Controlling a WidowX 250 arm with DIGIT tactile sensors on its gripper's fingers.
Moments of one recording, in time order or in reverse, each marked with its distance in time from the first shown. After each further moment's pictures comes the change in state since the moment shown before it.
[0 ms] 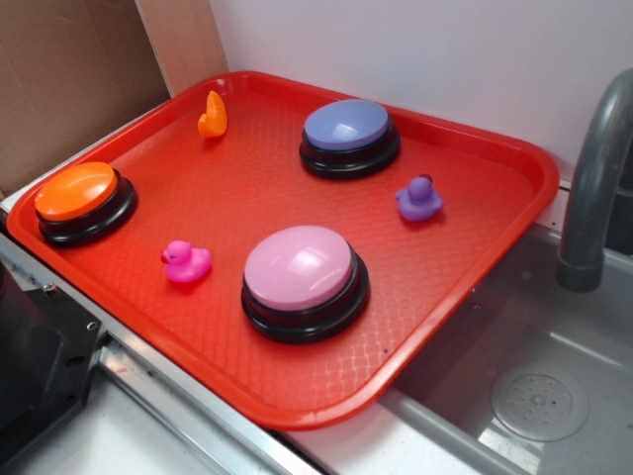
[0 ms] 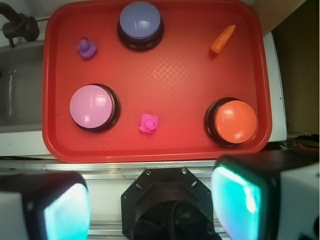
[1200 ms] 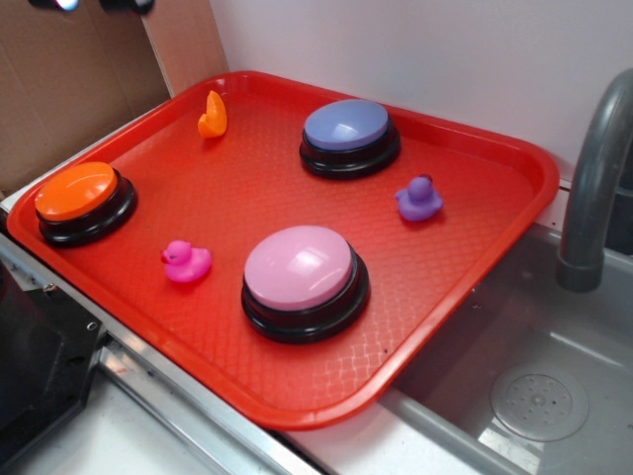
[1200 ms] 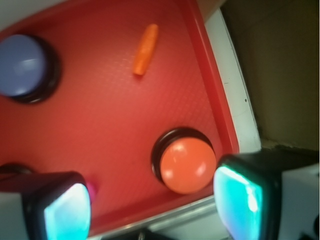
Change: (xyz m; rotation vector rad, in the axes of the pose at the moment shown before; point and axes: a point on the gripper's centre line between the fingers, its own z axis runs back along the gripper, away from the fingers) arm 0.093 0.110 -0.094 0.069 0.217 0.305
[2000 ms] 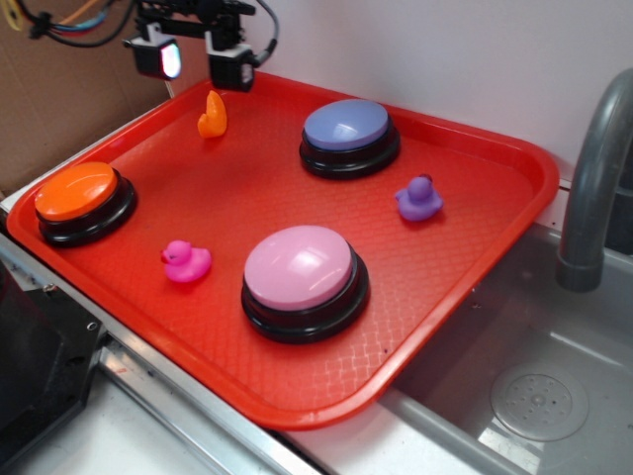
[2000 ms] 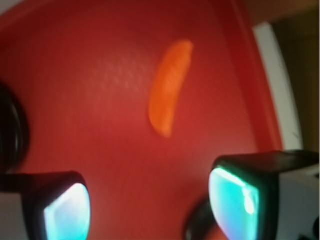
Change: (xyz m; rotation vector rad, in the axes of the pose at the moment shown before) arm 0.070 -0.010 -0.070 0.057 0.045 0.122
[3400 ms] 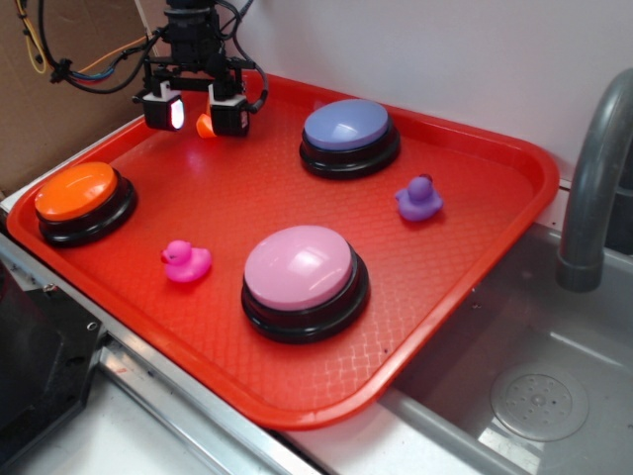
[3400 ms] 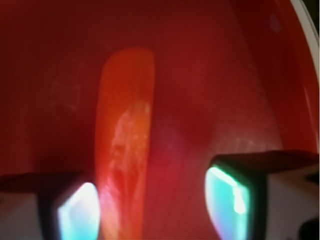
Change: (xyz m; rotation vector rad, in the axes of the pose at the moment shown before) arm 0.020 0.015 -0.058 -0.018 0.089 0.087
